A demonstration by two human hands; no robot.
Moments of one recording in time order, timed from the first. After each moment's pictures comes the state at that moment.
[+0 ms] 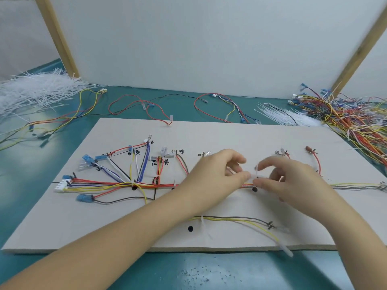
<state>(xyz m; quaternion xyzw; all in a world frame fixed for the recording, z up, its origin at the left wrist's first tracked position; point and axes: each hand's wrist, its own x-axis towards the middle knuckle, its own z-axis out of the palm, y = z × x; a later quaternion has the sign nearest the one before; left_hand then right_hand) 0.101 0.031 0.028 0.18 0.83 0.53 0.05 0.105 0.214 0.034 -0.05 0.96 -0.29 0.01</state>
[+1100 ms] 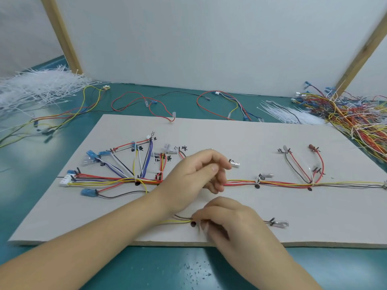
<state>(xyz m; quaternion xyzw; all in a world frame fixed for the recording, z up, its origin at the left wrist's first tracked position) 0.112 -0.007 0.017 0.20 0.69 0.69 0.10 0.169 0.130 0.005 -0.29 0.91 -0.30 0.00</state>
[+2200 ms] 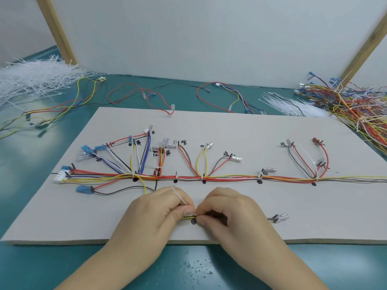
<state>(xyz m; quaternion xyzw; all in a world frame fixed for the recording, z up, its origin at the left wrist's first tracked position) 0.168 -0.051 -0.005 0.20 0.89 0.41 -0.08 0.159 0.126 0.004 -0.26 0.90 -0.35 0.01</state>
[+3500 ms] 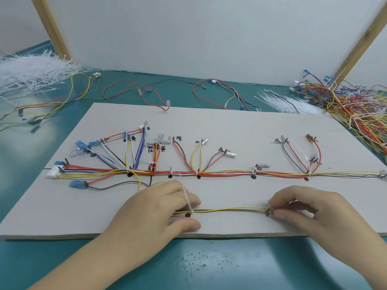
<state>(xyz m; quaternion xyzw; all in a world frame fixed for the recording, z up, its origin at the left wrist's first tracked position) 0.166 -0.047 0.000 0.24 0.93 0.28 -0.03 0.167 0.235 0.019 -0.12 0.92 -0.37 0.01</state>
